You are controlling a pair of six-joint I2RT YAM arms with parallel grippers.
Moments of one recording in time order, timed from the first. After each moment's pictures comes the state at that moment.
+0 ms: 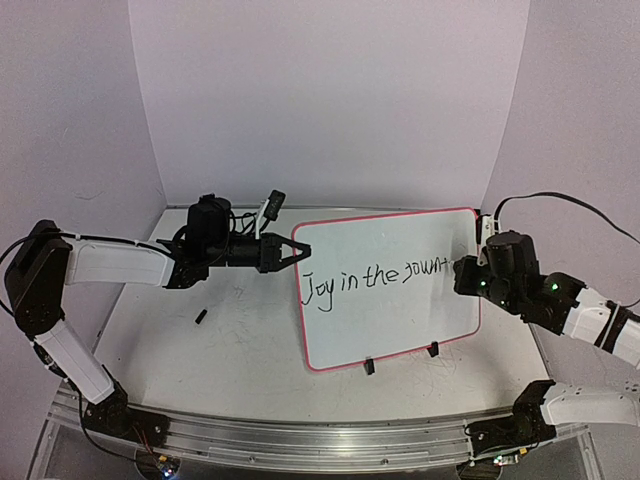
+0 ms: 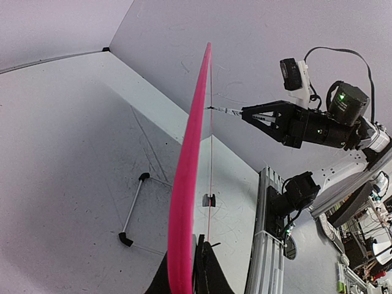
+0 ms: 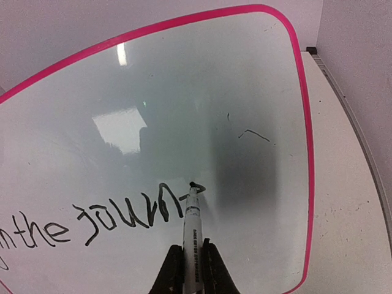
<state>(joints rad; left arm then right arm) -0.70 1.60 0.94 0.44 0.65 -0.44 0.64 0.93 0.69 -0.32 0.42 0.47</state>
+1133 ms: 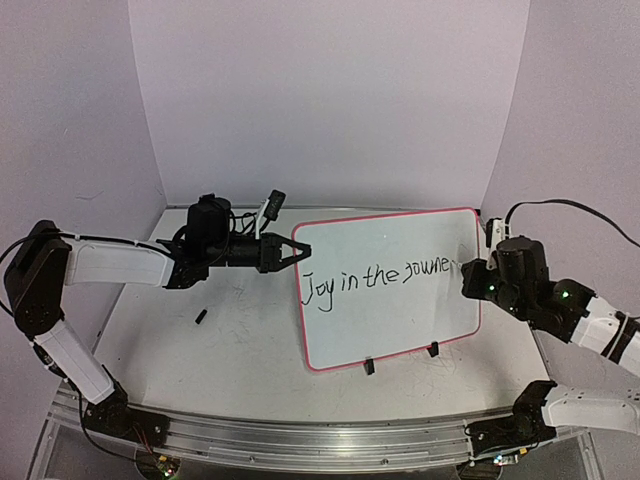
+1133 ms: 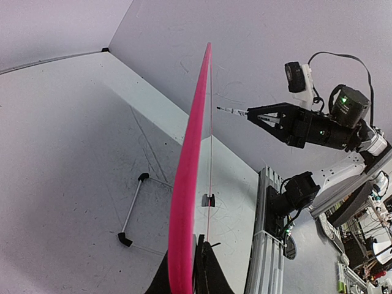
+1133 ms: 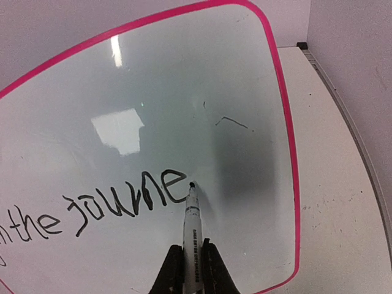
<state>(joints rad) -0.70 1.60 0.94 0.44 0.65 -0.44 0.64 0.85 0.66 -0.36 0.43 0.50</state>
